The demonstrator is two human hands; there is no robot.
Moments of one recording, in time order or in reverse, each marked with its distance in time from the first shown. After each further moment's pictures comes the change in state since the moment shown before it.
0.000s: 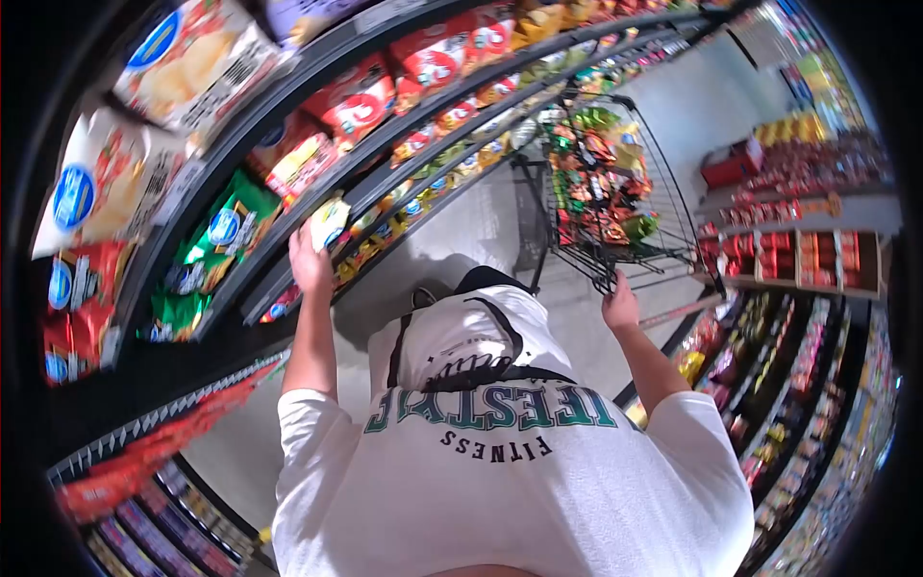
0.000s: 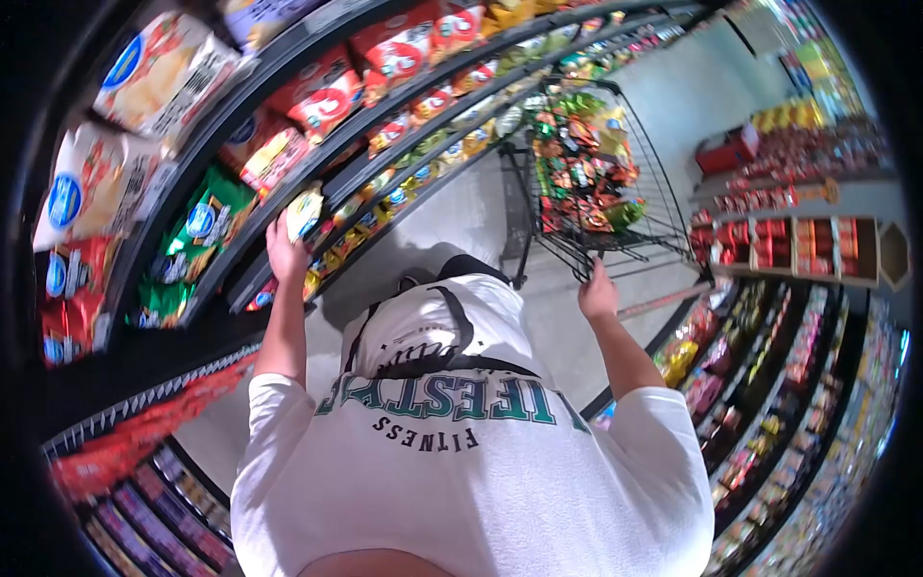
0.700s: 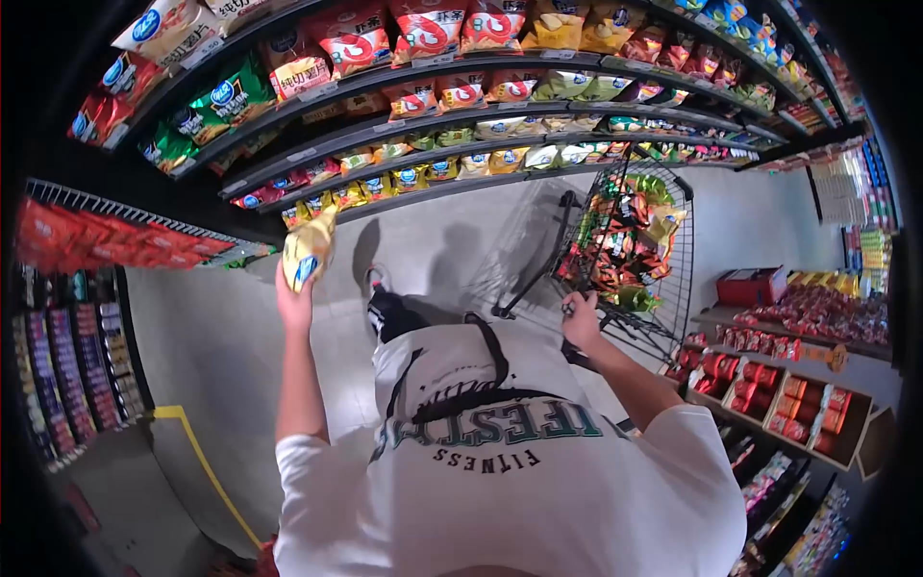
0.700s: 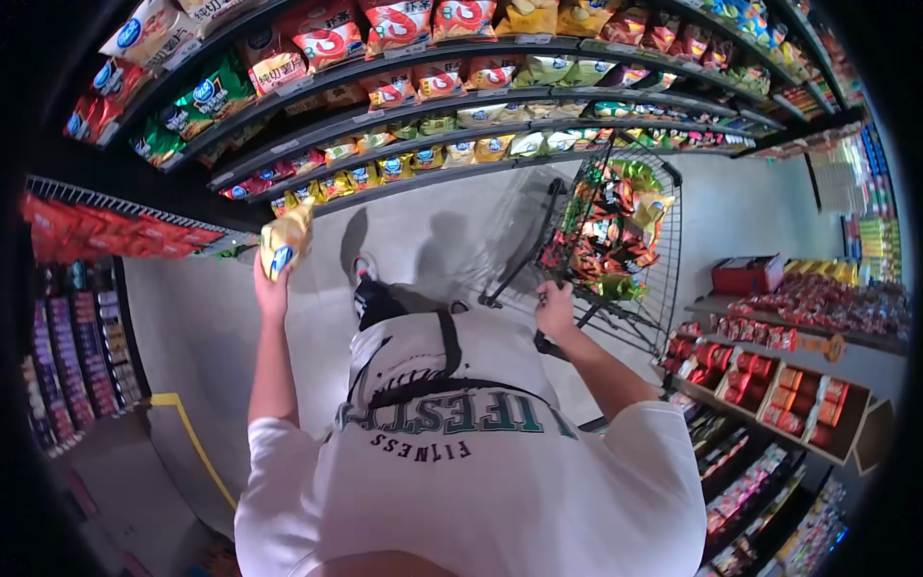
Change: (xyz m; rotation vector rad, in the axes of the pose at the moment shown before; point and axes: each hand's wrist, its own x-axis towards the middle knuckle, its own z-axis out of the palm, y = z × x) left_hand -0.334 0.152 0.021 -0.264 0.289 -0.455; right_hand 0.112 0.157 -0.024 0.196 -0.159 -0.511
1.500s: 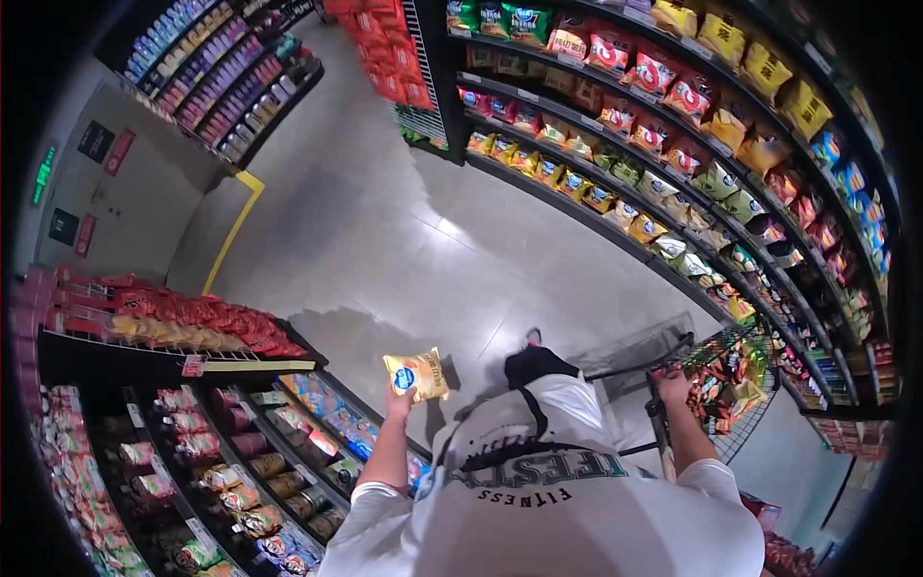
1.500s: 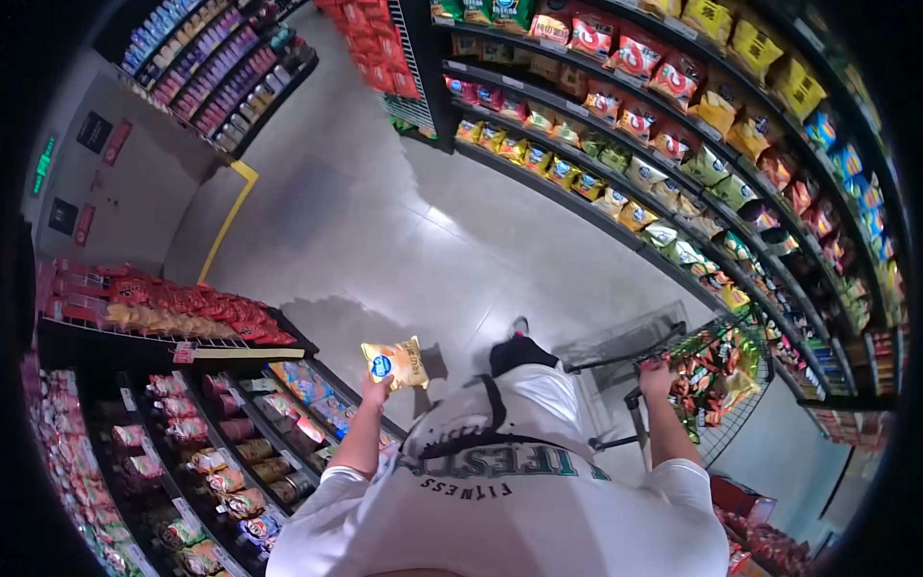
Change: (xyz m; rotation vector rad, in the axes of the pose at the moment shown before) left_hand -0.732 -0.022 0.131 -0.461 0.454 -1.115; right_hand 0.045 0.294 -0.092 -0.346 -0.139 -0.117
